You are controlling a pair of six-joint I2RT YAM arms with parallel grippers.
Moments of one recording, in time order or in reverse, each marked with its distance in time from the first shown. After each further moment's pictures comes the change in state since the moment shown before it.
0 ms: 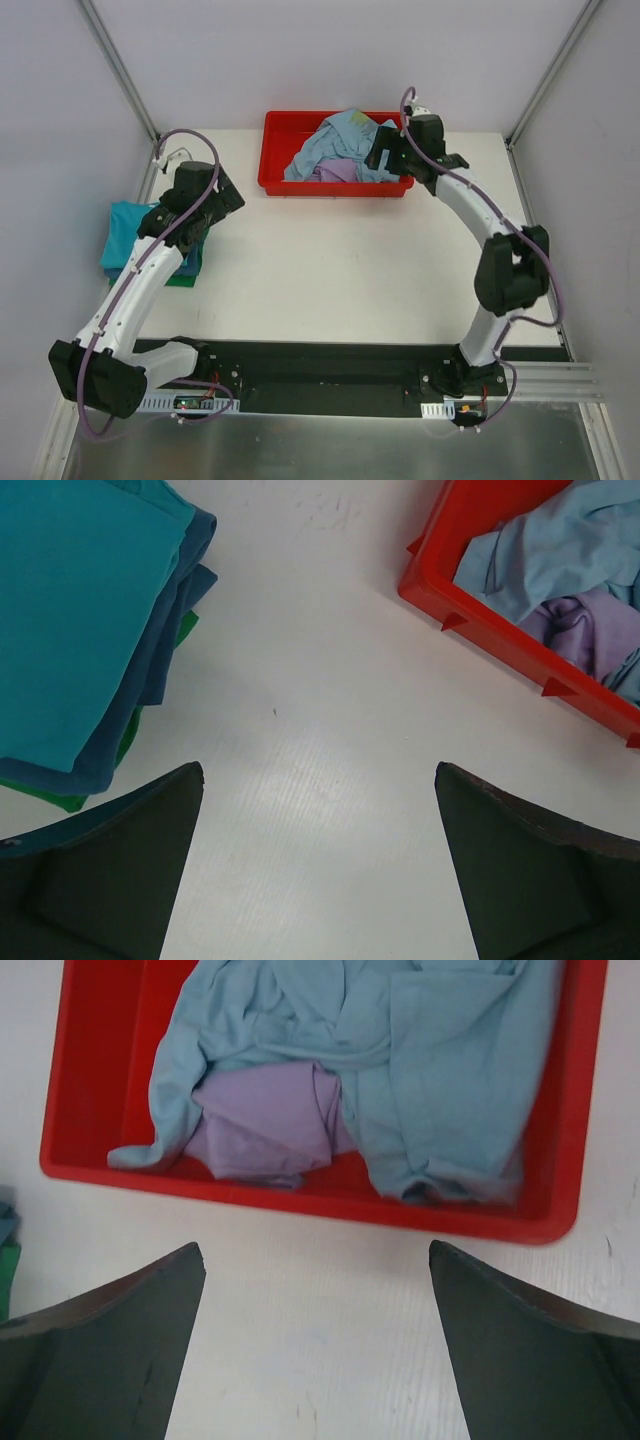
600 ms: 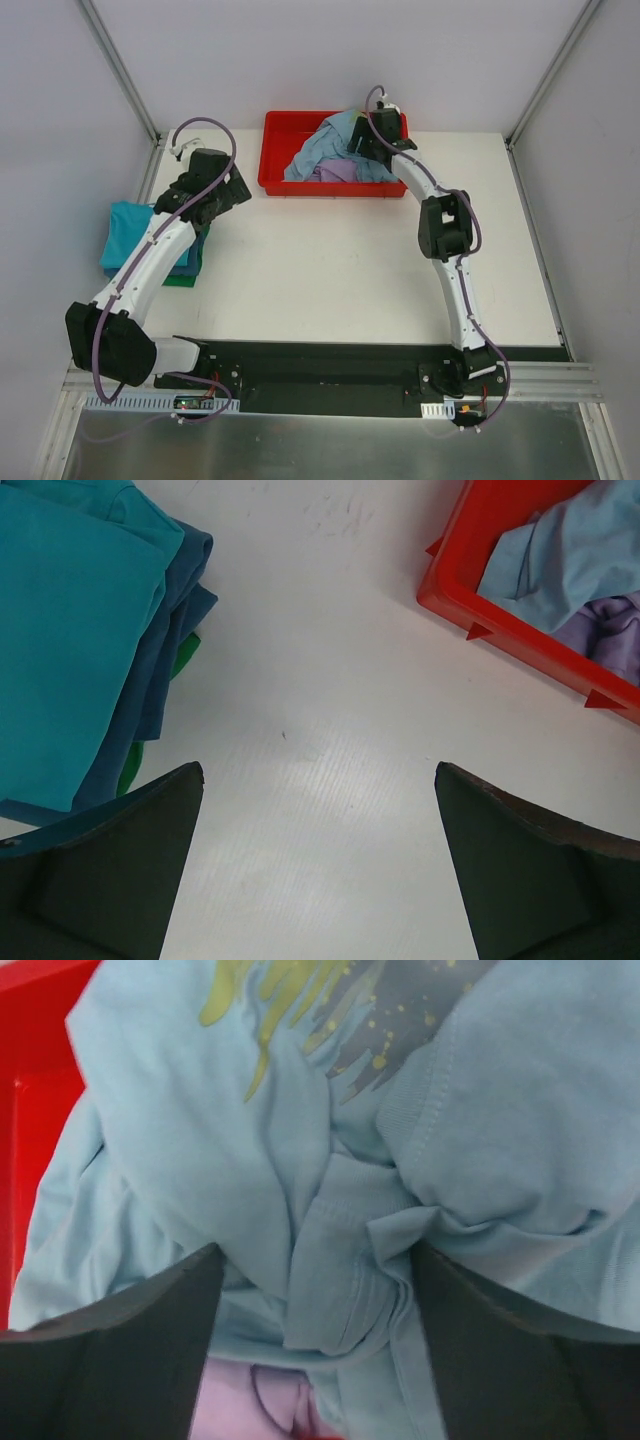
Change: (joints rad) left arm 0.000 0.180 0.084 0.026 -0.027 0.061; right arm 0.023 0.836 0.854 -0.031 0.139 0.078
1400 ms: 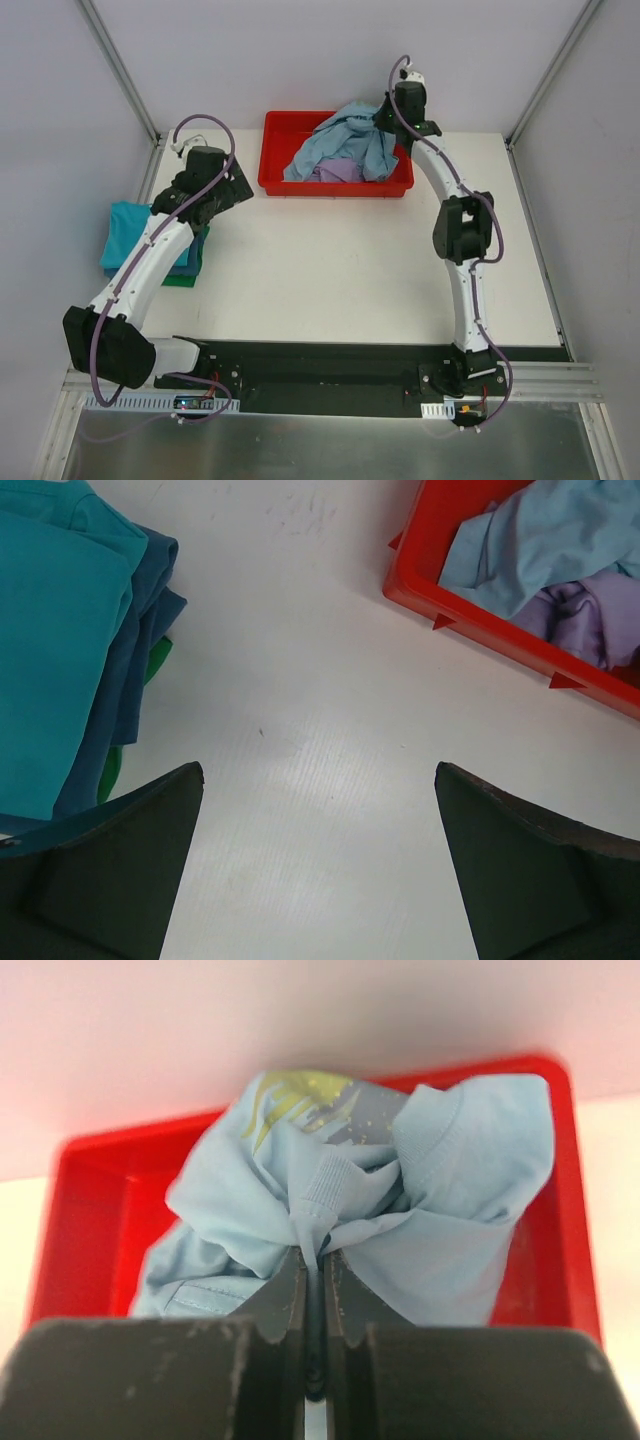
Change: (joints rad) left arm 0.000 0.005 0.021 0.006 0.050 0.024; right arm -0.053 -0.105 0.010 0.045 -0.006 -0.005
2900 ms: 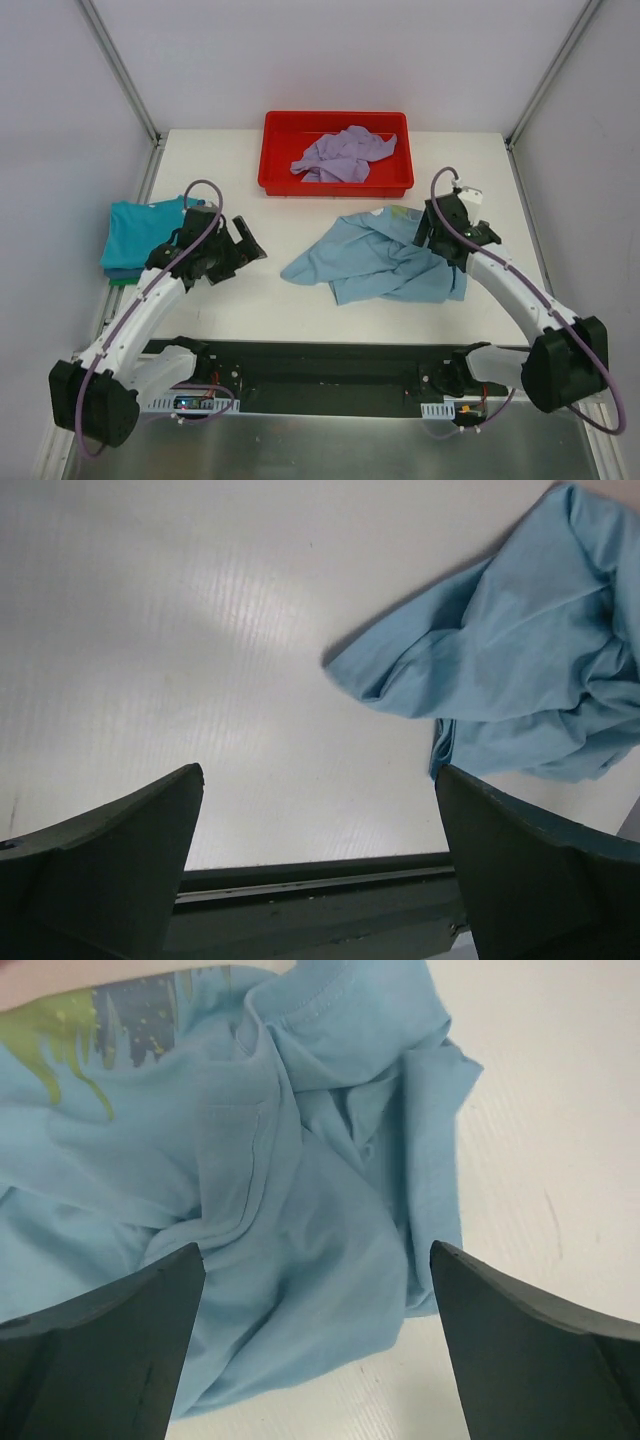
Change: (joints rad) left arm -0.003 -0.369 -0.435 -0.064 0.404 -0.209; right arm 0.099 -1.191 -1.408 -0.332 0.478 0.129
